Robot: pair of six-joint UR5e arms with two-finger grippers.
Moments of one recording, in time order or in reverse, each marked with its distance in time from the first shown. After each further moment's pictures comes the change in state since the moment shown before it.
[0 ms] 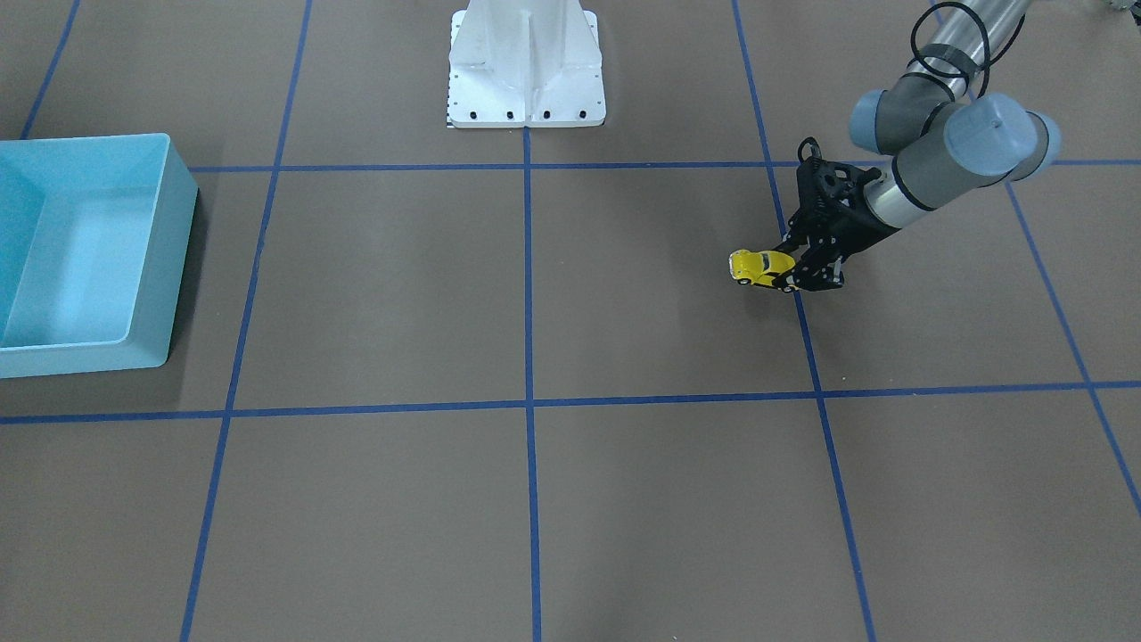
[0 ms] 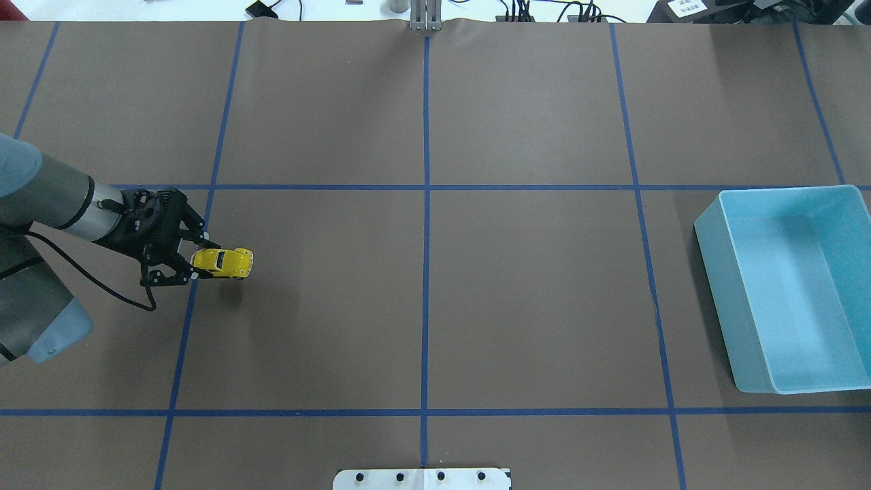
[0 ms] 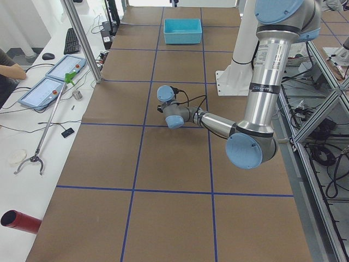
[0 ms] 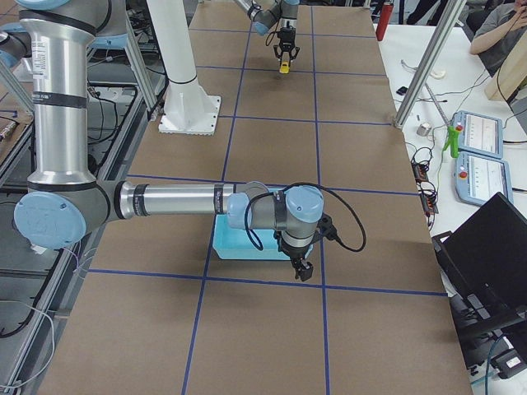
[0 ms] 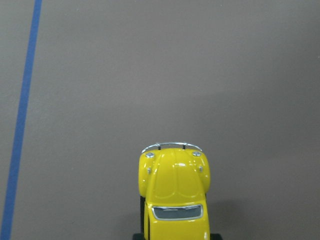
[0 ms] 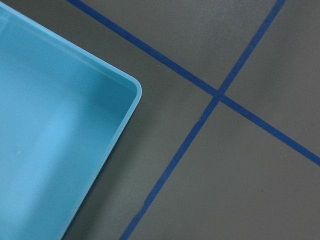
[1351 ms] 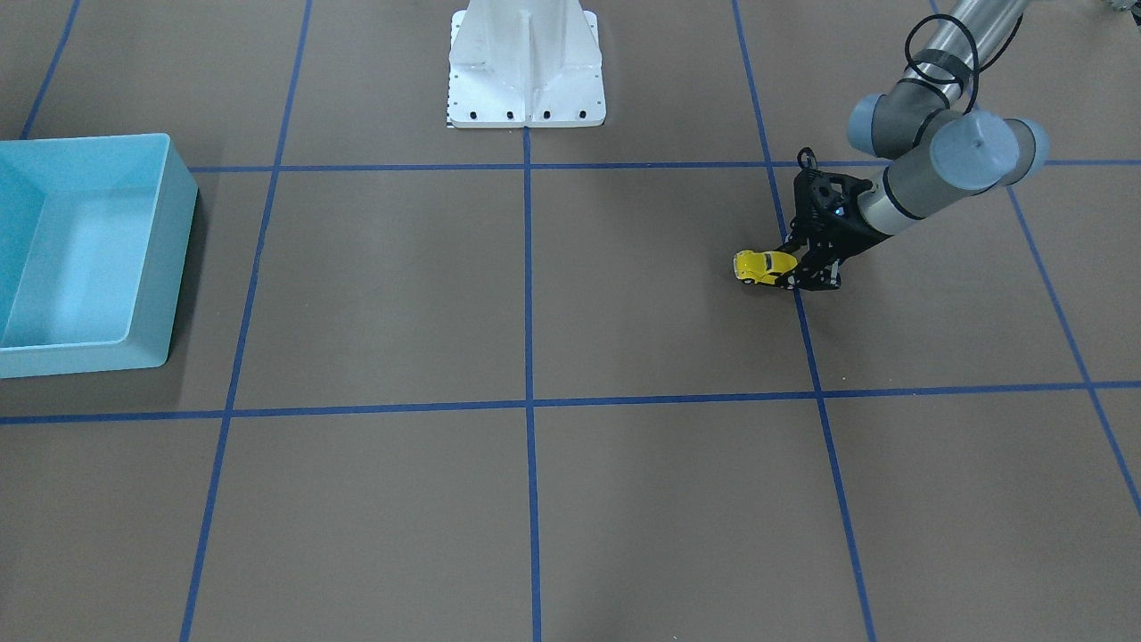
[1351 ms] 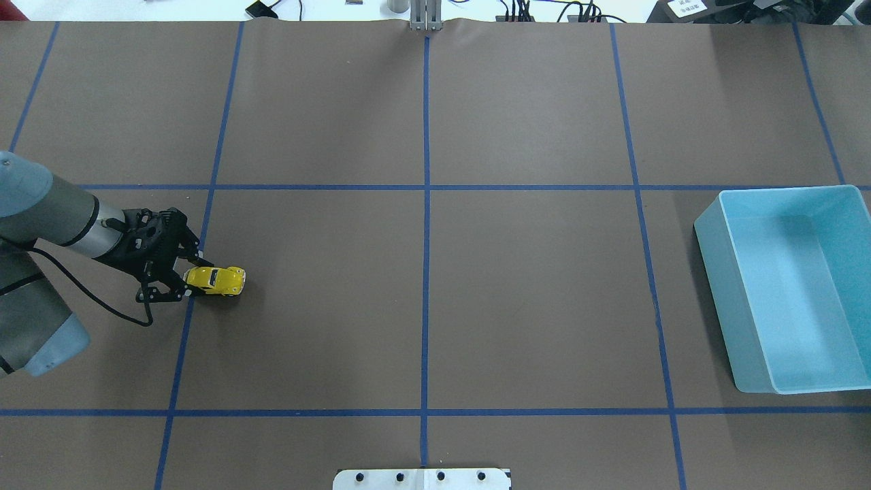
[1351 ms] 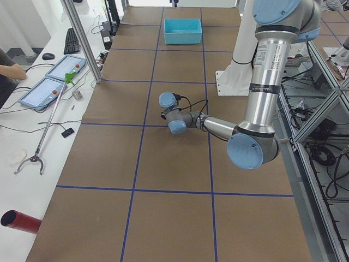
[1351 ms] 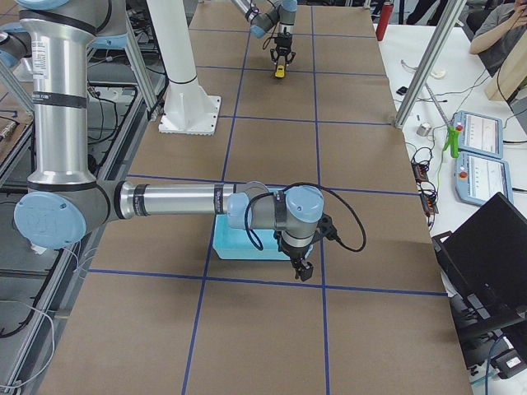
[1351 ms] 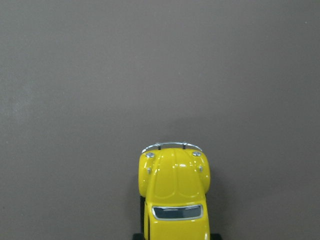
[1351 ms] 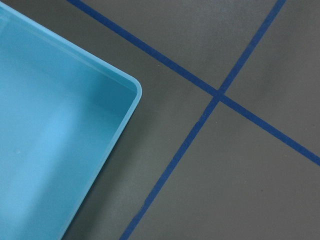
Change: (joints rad) left arm 0.021 0.030 0.035 -0.002 0.004 0.011; right arm 0.000 0.000 0.000 0.000 0.000 0.000
